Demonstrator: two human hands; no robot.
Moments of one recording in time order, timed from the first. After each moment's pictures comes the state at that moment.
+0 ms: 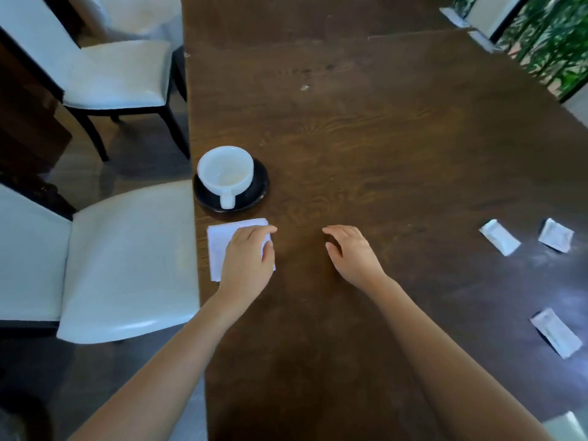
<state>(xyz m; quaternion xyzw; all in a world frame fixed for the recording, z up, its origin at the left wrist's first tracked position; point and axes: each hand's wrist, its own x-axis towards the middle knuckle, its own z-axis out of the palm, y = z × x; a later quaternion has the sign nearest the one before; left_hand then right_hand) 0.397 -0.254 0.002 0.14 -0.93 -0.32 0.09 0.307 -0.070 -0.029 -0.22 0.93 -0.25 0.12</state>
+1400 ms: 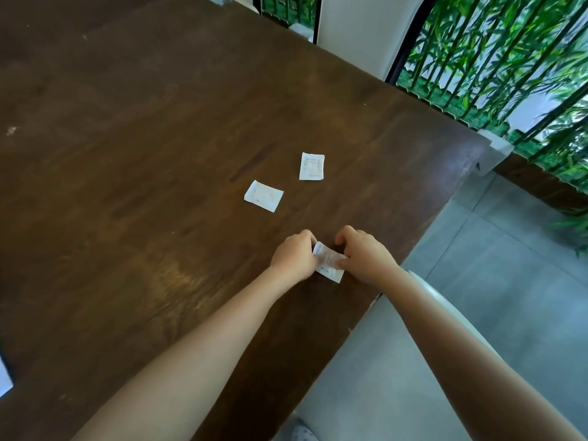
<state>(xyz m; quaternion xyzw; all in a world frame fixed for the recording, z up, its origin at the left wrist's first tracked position) 0.290 0.179 -0.022 -0.12 -0.91 -0.27 -0.28 0.329 0.321 -0.030 0.11 0.95 -0.23 0.19</state>
